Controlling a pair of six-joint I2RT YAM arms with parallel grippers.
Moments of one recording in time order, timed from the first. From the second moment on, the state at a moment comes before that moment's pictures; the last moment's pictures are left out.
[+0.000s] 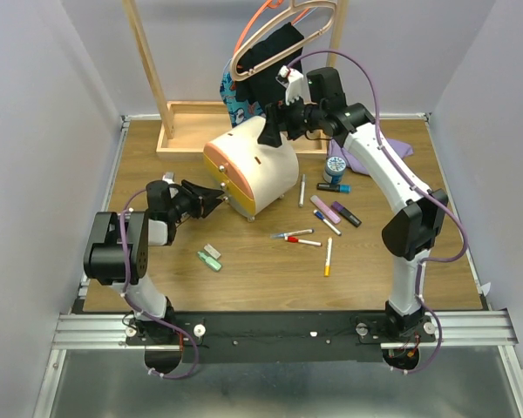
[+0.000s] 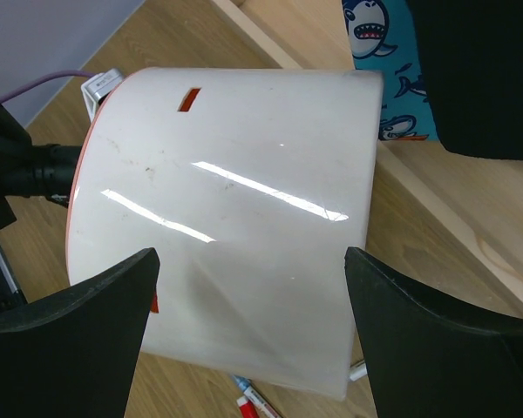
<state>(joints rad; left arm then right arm) 0.01 1.70 0.54 0.77 0.68 -1.33 0.50 2.00 2.11 -0.65 -0.48 0.03</state>
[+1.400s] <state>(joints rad) -0.03 1.87 0.52 1.05 0.70 -1.34 0.56 2.00 2.12 -0.64 -0.45 0.01</state>
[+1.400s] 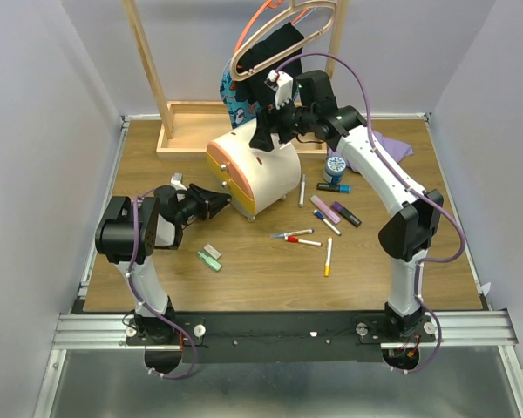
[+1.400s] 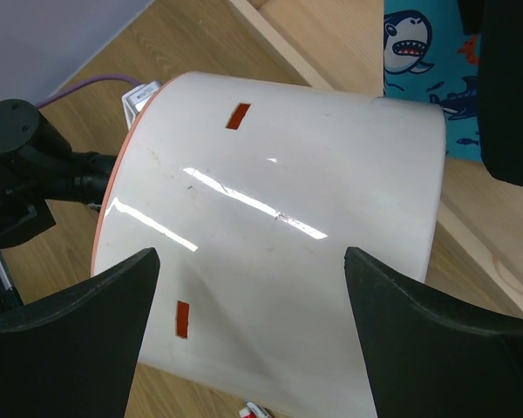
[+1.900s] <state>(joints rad) 0.07 1.74 0.43 0.96 0.73 -1.28 0.56 2.00 2.09 -0.60 -0.39 -0.04</state>
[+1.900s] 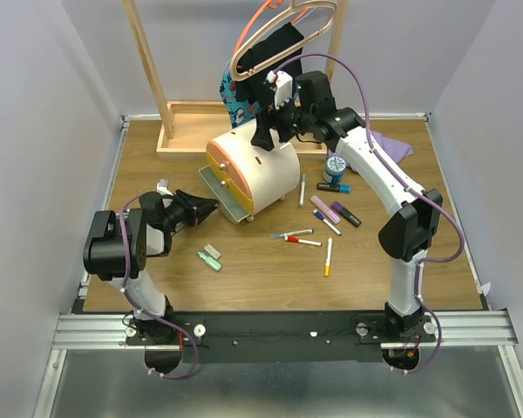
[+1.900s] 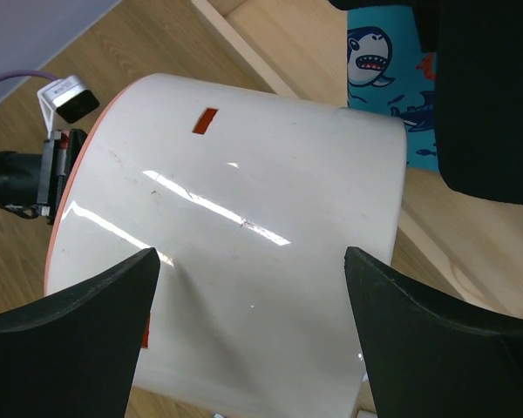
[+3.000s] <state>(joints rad) 0.27 1.31 0.57 -0.09 0.74 -0.59 0.57 1.88 1.96 -0.62 -0.32 -0.08</state>
